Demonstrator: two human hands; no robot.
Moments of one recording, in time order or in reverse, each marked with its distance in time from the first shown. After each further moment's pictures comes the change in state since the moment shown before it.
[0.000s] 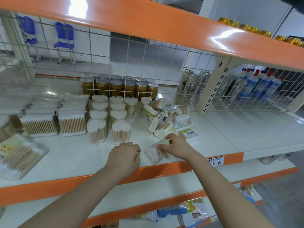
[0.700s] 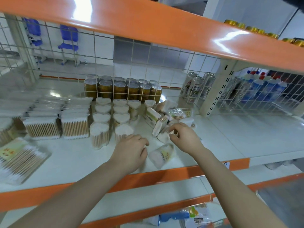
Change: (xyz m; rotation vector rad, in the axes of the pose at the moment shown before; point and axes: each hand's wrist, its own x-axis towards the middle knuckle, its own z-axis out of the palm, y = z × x) left_hand 0.017 0.002 -0.020 -0.019 0.067 0.153; right_hand 0.016 -0.012 -0.026 -0.253 0.267 -0.264
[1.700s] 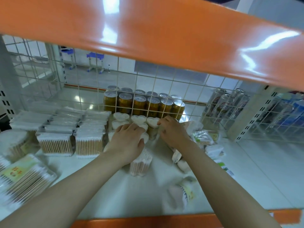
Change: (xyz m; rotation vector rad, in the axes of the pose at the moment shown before) left_hand 0.059 -0.071 -0.044 0.134 0.107 -0.194; right_hand 0.137 -0.061 0.041 -0.174 0.015 -0.329
